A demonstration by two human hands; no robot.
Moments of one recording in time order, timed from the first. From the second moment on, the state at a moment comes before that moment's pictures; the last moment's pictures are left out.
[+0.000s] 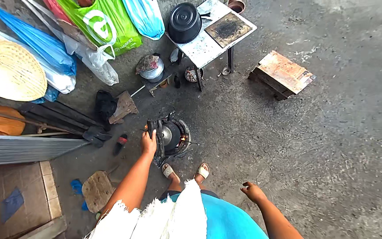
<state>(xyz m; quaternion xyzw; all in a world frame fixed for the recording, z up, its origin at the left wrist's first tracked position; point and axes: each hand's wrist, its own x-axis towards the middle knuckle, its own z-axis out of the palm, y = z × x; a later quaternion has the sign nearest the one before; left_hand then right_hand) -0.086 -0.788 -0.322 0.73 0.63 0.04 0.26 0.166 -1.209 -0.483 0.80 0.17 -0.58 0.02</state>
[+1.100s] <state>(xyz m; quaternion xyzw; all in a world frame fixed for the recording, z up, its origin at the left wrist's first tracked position) -0.823 -0.967 -0.358 0.21 0.96 0.04 0.19 -0.262 -0.884 -0.414 0.61 0.57 -0.54 0.11</state>
